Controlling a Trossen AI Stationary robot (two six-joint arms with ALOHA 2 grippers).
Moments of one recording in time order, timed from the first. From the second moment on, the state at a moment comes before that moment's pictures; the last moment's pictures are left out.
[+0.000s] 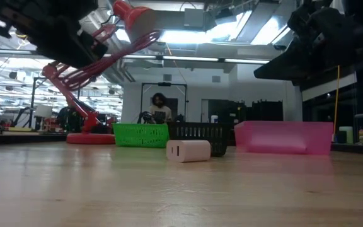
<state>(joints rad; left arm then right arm) -0.31 1.11 0.54 -0.07 -0.15 -0.04 0.36 1.20 0.32 0.55 0.57 0.20</state>
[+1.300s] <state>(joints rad) 0.39 1.05 0.44 0.06 0.03 0.18 0.11 1.21 0.32 0.69 0.57 0.01</state>
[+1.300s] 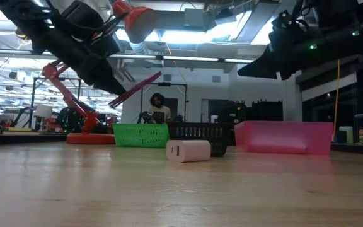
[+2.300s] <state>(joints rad) 0.58 1.39 0.74 -0.16 0.07 0.41 0.07 1.21 0.32 0.83 0.57 -0.16</state>
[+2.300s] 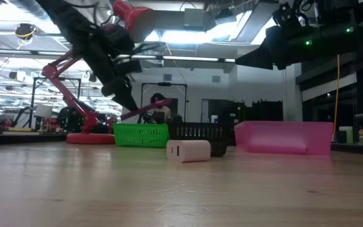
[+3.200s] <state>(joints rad) 0.59 1.50 0.83 -0.28 0.02 0.43 0.07 1.21 0.32 0.83 0.57 -0.16</state>
